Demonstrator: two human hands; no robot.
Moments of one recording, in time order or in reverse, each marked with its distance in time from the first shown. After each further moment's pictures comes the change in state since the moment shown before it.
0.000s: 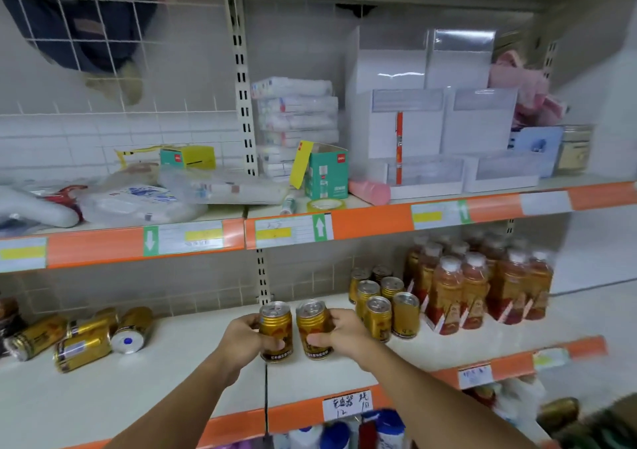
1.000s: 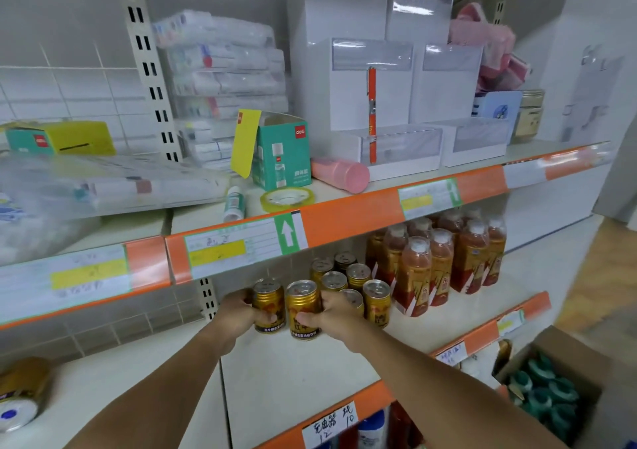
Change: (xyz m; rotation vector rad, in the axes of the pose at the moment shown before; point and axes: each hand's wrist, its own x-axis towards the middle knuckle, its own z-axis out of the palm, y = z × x) left_hand 0.133 0.020 0.051 0.060 -0.173 0.011; right_hand 0.062 0.021 -0.038 0.027 0.208 0.121
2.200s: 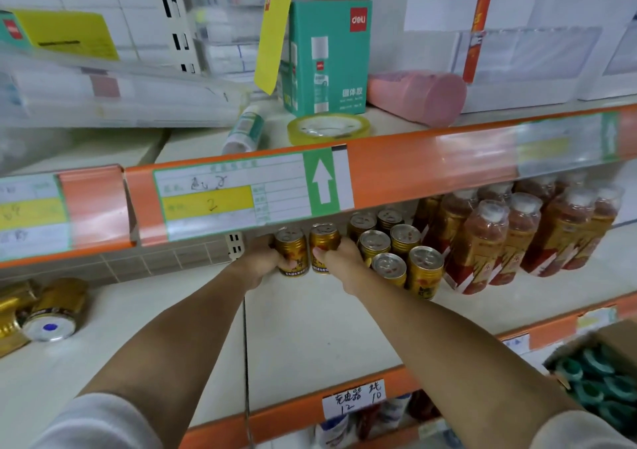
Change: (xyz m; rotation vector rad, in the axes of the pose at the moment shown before) left_hand 0.058 -0.023 -0.001 -0.055 0.017 -0.084; right_hand 0.104 0.013 0.047 0.066 0.156 0.134
